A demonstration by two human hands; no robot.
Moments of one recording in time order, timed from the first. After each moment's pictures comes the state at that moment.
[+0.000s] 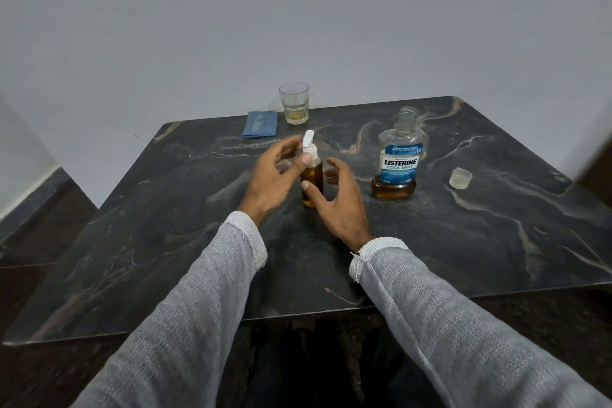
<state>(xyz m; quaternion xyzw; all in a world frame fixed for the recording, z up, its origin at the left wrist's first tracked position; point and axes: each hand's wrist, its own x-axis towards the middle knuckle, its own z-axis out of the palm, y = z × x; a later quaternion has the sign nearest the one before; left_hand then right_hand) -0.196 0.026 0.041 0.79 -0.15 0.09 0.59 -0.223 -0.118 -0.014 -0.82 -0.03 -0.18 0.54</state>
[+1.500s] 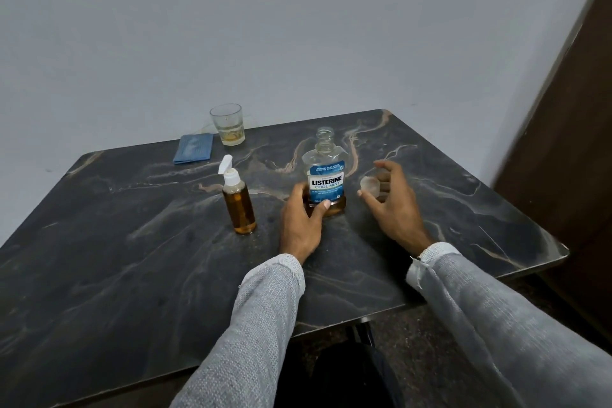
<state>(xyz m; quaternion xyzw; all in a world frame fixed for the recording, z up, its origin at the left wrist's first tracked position) -0.211 -0.135 -0.016 0.80 -0.10 0.06 0.59 -0.244 -0.309 0.000 -0.83 0.03 -0.27 0.49</state>
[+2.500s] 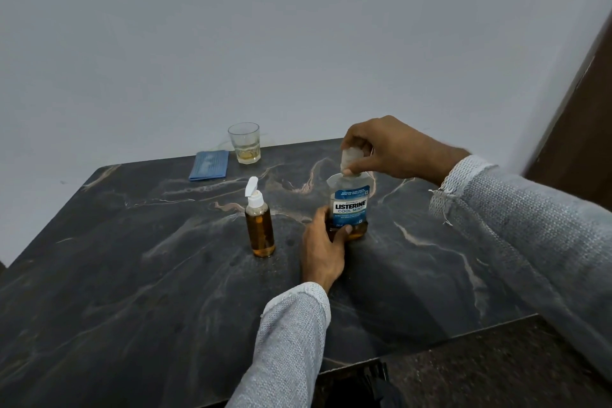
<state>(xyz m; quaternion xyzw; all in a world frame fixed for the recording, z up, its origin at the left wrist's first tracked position) -0.213 -0.137 -0.014 0.80 -0.08 0.05 0.59 -0.201 -0.274 0.162 -0.97 -0.18 -0.12 0.13</state>
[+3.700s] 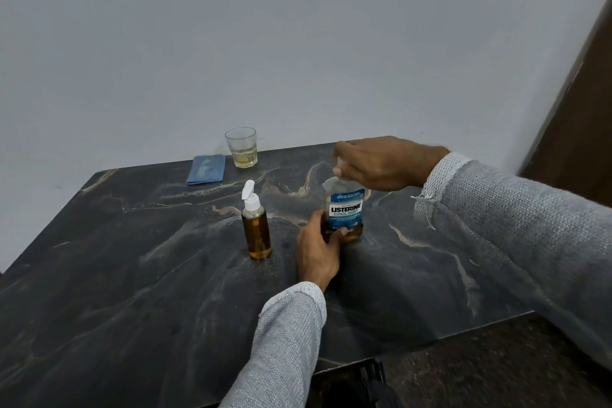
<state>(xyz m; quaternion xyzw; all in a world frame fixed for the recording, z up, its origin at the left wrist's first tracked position) -0.216 -0.135 -0.007 0.81 -0.09 0.04 0.58 -0.204 -0.270 0.161 -0.97 -0.22 -0.03 -0.02</state>
